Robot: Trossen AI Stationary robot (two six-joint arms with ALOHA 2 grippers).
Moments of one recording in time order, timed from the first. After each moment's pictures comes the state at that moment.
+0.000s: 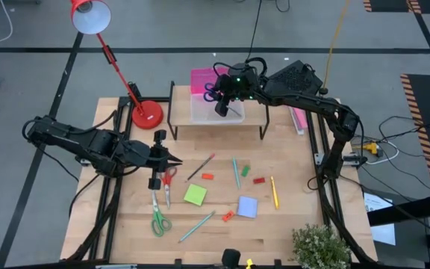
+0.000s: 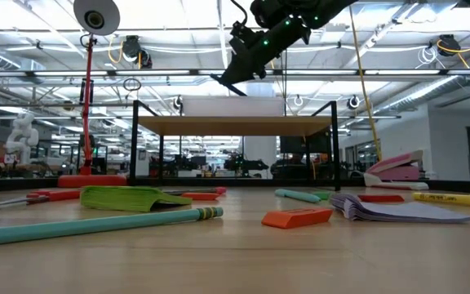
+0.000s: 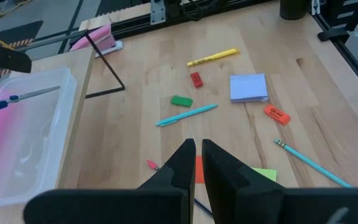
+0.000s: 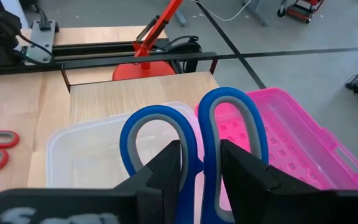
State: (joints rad) left arm -0.29 1.09 1.14 -0.68 -0.29 0.05; right arm -0.48 1.80 1.57 -0.26 -0.10 -0.21
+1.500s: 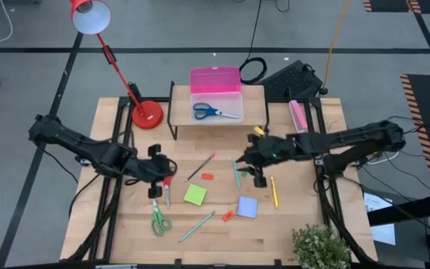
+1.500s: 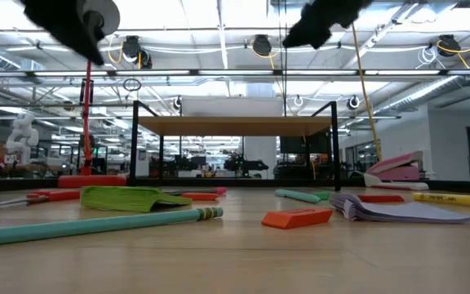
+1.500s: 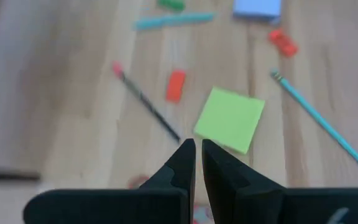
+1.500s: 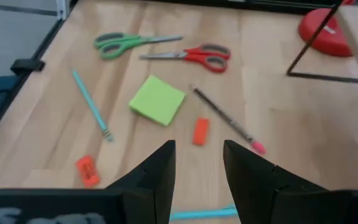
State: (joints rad) left arm -0.36 1.09 0.88 -0.74 -0.29 -0.41; right arm 0.11 1.28 0.98 -0.35 0.01 -0.01
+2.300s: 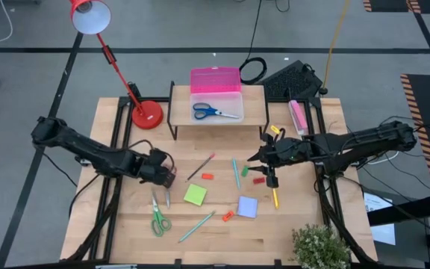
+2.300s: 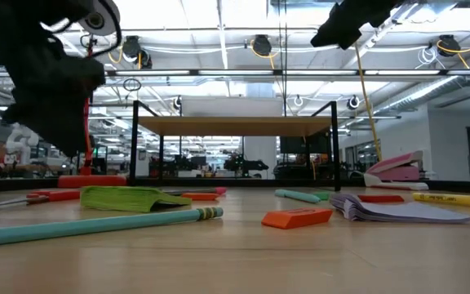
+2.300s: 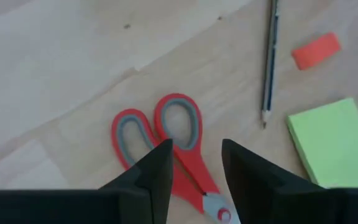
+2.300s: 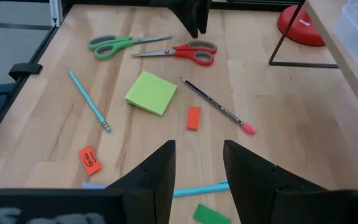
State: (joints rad) left arm -0.29 1.20 0.62 -0.66 -0.33 -1.23; right arm 0.14 1.11 0.87 -0.37 0.09 0.06
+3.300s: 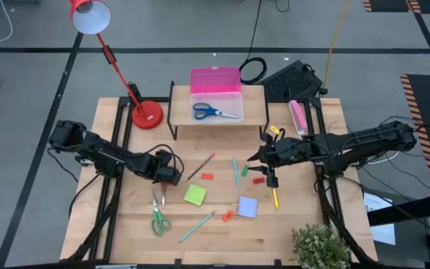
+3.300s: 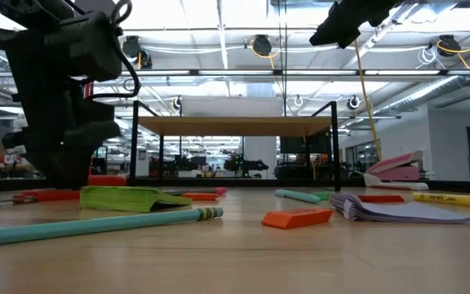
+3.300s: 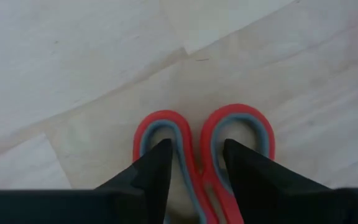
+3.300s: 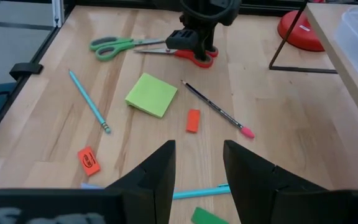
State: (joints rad) left arm -0.20 1.48 0.63 -0.62 -0.32 -1.29; right arm 0.14 1.11 0.87 -0.36 0.08 0.04
